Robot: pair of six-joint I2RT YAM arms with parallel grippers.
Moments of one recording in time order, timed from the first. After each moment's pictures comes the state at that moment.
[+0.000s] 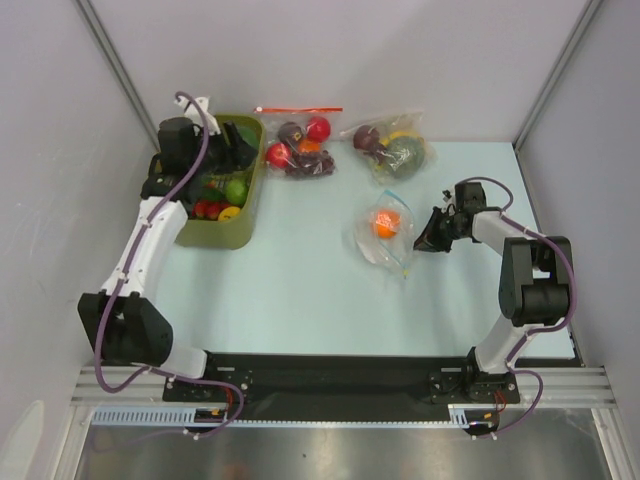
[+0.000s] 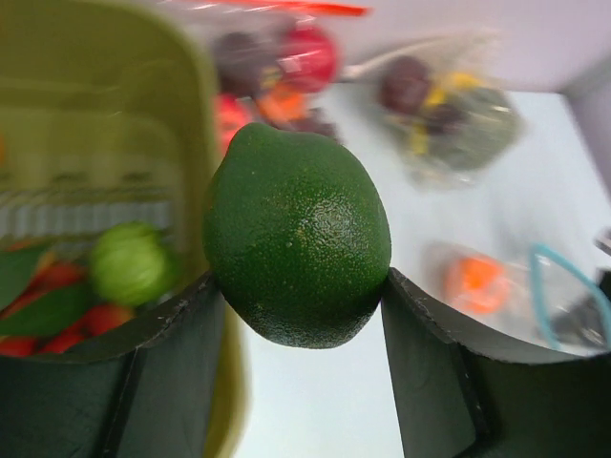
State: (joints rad) left arm -0.12 1.46 1.42 -0.27 0.32 -0.26; right arm 0.02 1.73 1.05 -0.40 -0.49 0.46
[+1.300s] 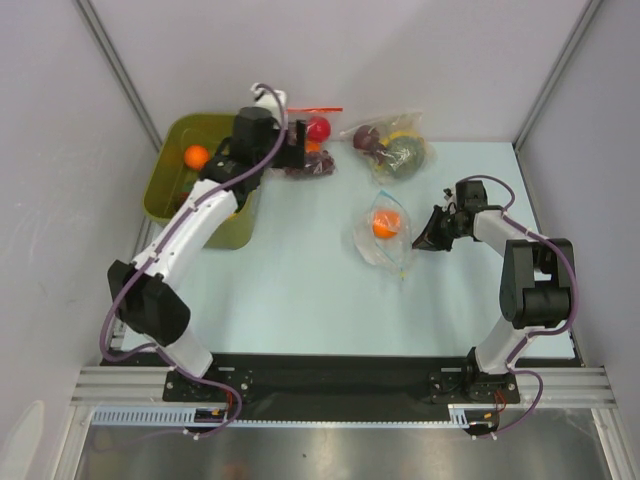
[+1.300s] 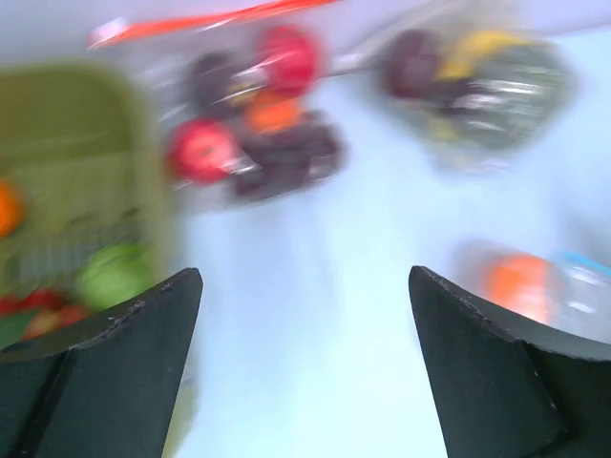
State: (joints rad) left arm -0.40 1.63 1.64 -0.42 -0.18 -0.12; right arm 0.02 1.71 1.06 -0.42 -0.48 0.46
